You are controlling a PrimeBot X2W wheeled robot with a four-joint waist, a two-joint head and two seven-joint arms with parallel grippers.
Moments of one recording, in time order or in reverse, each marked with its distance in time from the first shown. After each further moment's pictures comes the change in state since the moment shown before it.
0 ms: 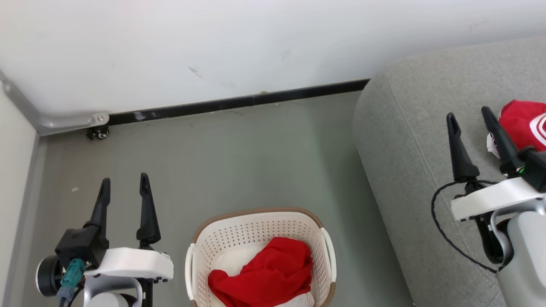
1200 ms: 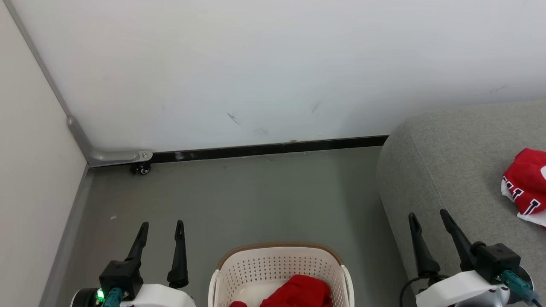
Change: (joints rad) left arm 0.107 -0.028 -0.071 0.100 0.046 -0.036 0.000; right arm 0.380 0.210 -0.076 -0.124 -0.135 0.000 0.058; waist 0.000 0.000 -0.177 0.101
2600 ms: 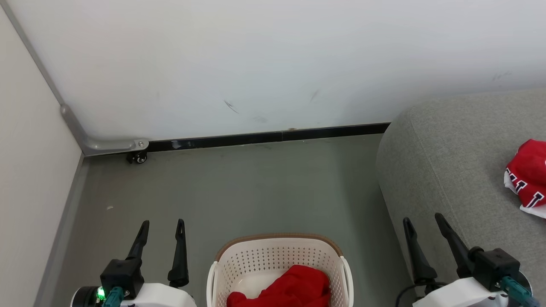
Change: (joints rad) left arm -0.004 -0.007 0.008 0.005 0.017 -0.002 0.000; right arm 0.067 0.018 0.008 -0.133 -0.006 0.000 0.073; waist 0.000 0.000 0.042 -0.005
